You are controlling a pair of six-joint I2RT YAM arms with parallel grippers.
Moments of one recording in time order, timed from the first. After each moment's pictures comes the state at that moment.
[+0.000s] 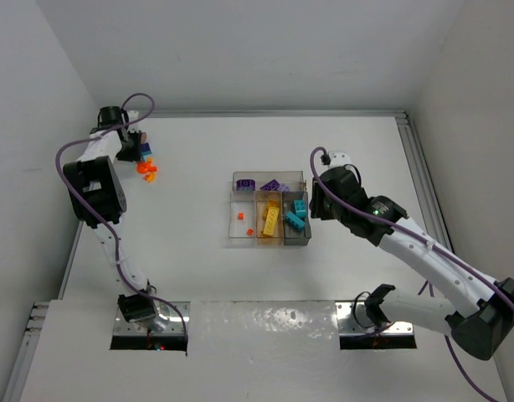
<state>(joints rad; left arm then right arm) 0.27 2.20 1.76 -0.55 0.07 0.24 0.68 1.08 0.95 -0.63 0.34 0.45</state>
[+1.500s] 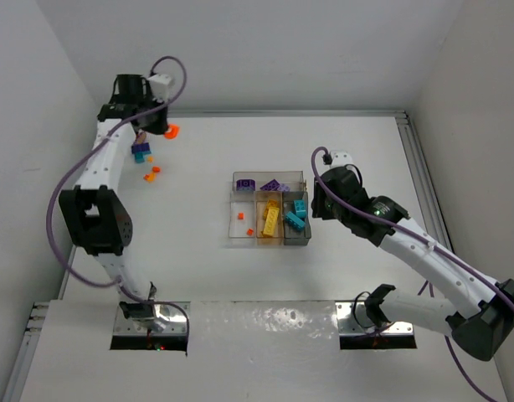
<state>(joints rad) 0.10 1.88 1.78 -0.70 0.19 0.27 0.68 1.08 0.95 -0.64 0.36 0.45</state>
